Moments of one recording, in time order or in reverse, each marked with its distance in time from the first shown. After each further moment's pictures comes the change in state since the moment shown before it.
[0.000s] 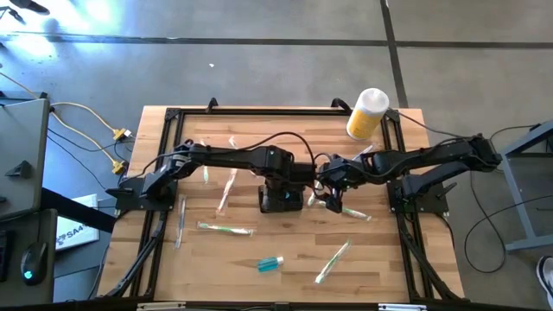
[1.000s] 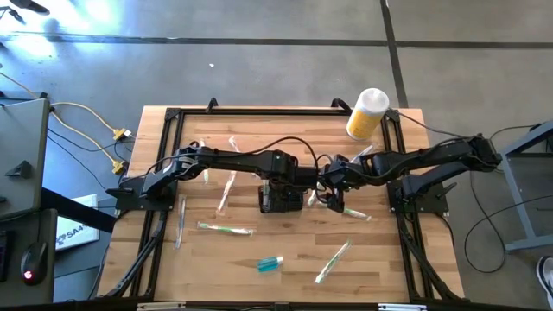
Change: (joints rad) left arm -0.001 0.045 -0.002 0.010 -0.071 0.000; right arm 0.000 0.000 -0.033 -0.045 0.048 0.004
